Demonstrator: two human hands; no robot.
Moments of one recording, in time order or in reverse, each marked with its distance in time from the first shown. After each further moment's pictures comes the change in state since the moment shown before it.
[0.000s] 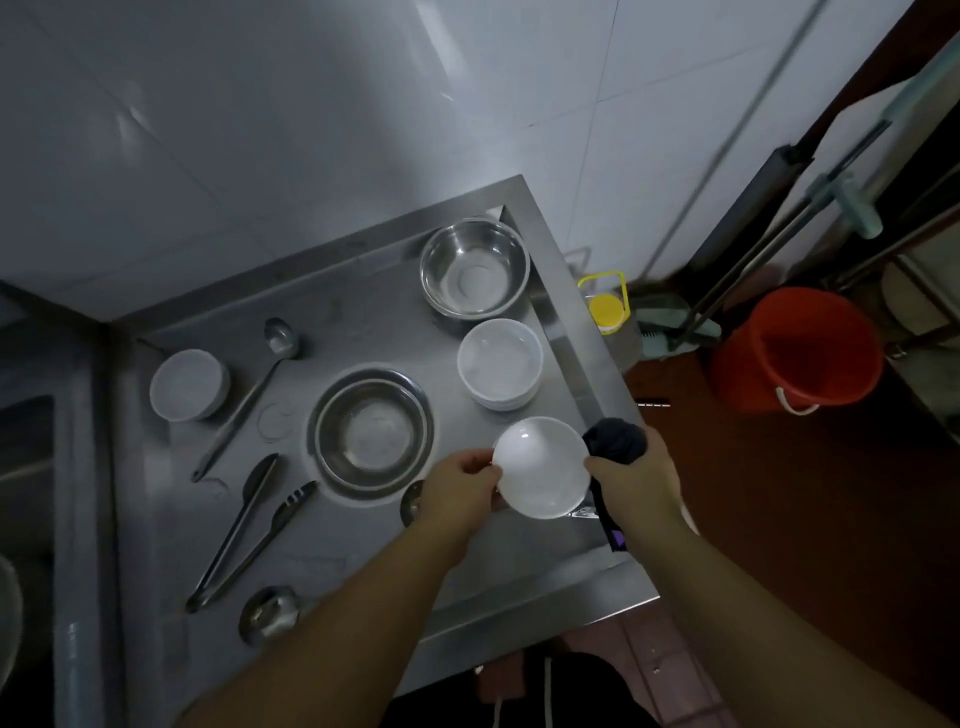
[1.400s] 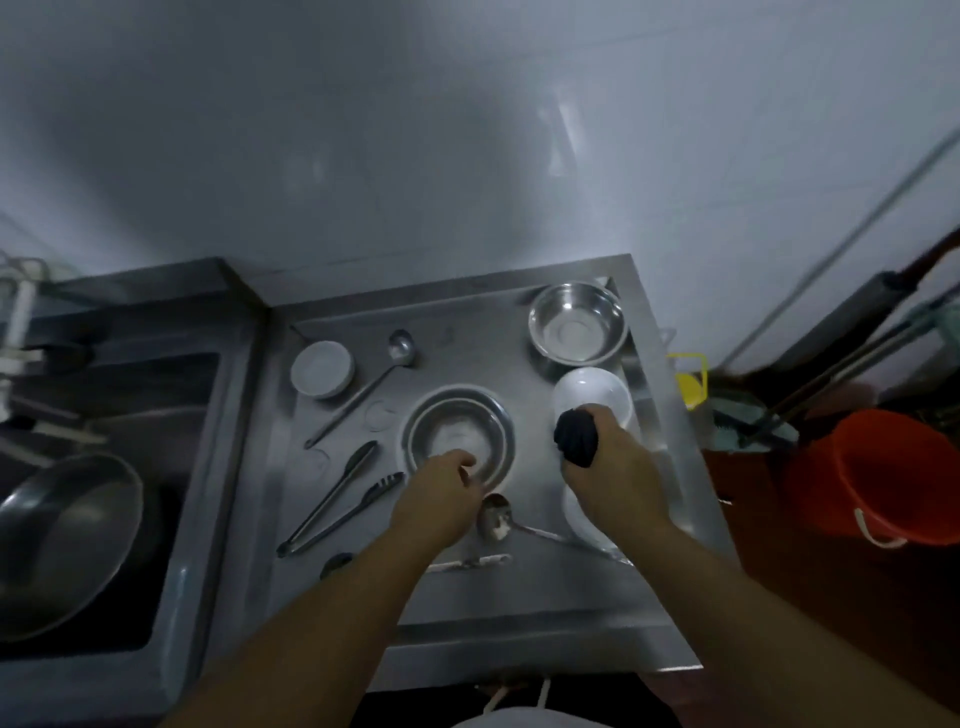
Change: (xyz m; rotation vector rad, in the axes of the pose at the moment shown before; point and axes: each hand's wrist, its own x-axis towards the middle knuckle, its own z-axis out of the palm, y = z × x) left_hand -0.045 0.007 -0.121 0.673 0.267 0.283; right_hand -0.057 -0.077 0.070 -0.487 -0.261 -0.669
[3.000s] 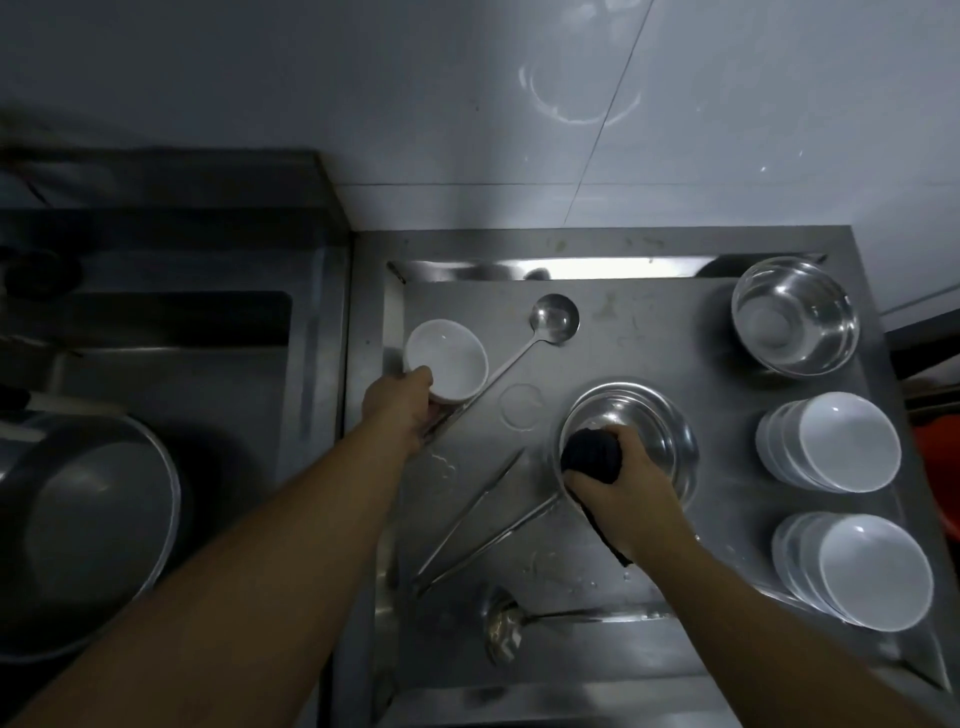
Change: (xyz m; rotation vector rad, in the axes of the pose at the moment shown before) left_hand 0.248 -0.265 -0.149 -1.045 0.113 -0.632; right_hand 0.055 -0.140 0.259 -0.012 -0.214 0.299
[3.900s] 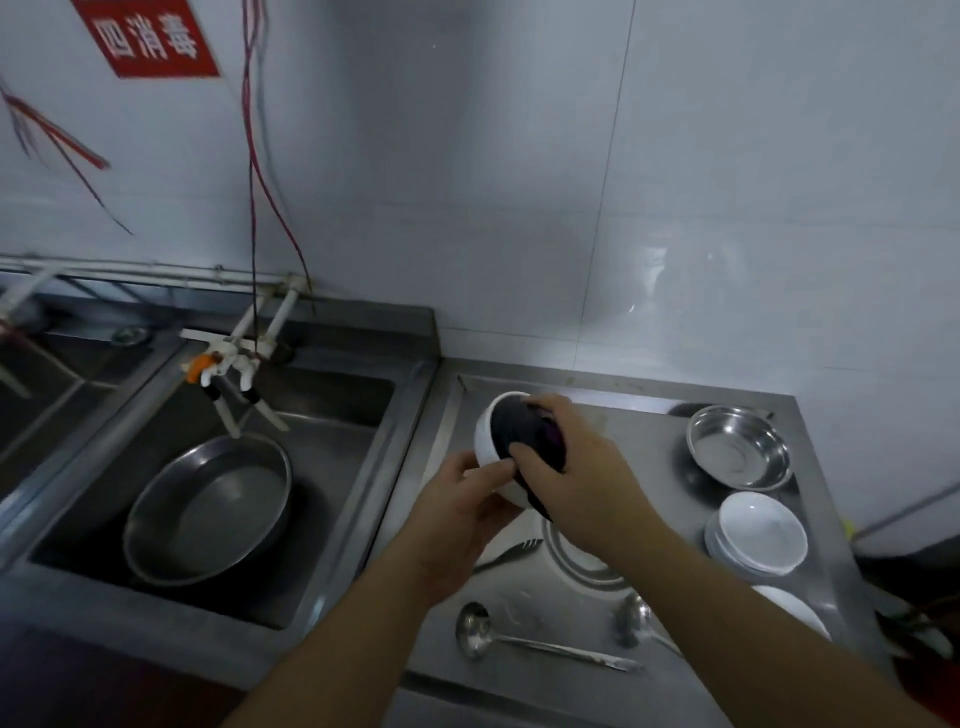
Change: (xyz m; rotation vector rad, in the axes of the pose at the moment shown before) left_hand -0.384 -0.062 -0.030 -0.416 -0.540 0.461; right_hand -0.188 -0.100 -0.140 0.010 -0.076 -0.808
